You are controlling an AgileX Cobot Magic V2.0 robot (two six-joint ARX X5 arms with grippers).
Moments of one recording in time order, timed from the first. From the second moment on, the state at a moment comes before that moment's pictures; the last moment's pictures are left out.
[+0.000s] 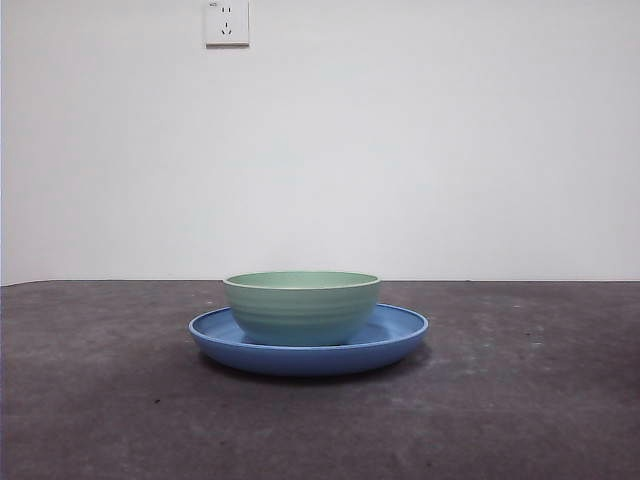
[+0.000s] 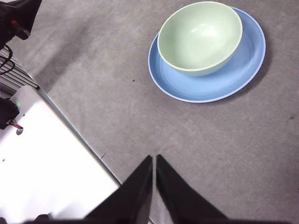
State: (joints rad) left arm 0.06 0.01 0.03 -0.18 -0.07 -0.01; right arm 0.51 0.83 1.03 -0.98 -0.42 0.08
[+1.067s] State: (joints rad) left arm 0.06 0.01 0.03 -0.18 -0.07 -0.01; right arm -0.03 0.25 0.47 -0.24 -0.37 -0.10
